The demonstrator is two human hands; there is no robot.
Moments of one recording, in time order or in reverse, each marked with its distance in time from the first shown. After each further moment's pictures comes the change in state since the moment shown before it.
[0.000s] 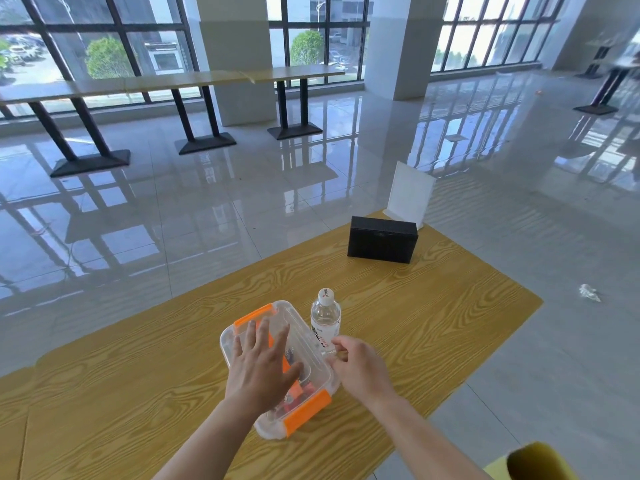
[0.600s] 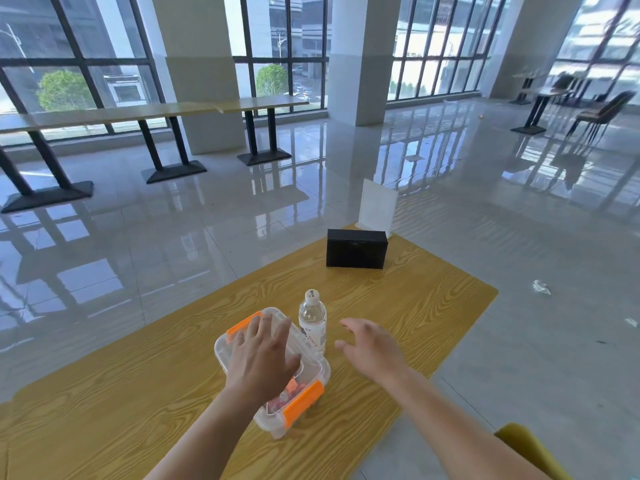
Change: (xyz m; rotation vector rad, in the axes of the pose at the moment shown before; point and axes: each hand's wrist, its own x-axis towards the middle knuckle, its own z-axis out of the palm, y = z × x) left_hand -0.021 0.014 -0.050 -0.031 0.136 0.179; right_hand -0.030 -0.017 -0.050 -0.279 0.060 -0.006
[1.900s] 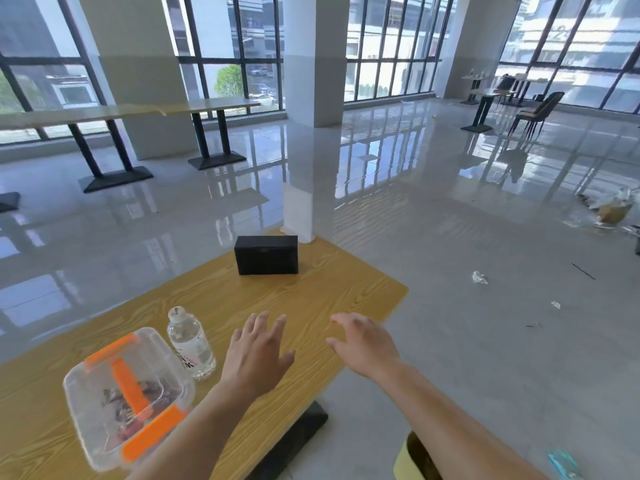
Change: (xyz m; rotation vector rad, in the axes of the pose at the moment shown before) left_hand 0.060 0.231 0.042 -0.025 -0.057 0.101; right_hand -0.027 0.201 -0.122 -0.074 0.043 0.042
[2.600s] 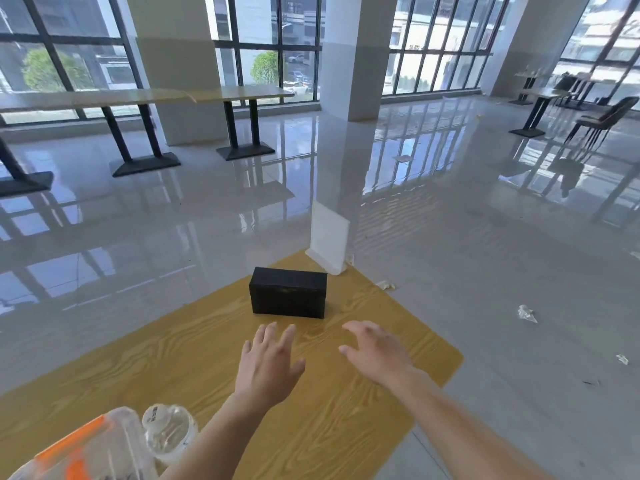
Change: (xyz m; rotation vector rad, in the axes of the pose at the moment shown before) left_hand 0.185 -0.058 0.028 -0.075 -0.030 -0.172; right_hand 0.219 0.011 0.007 -0.058 -0.148 -0.038
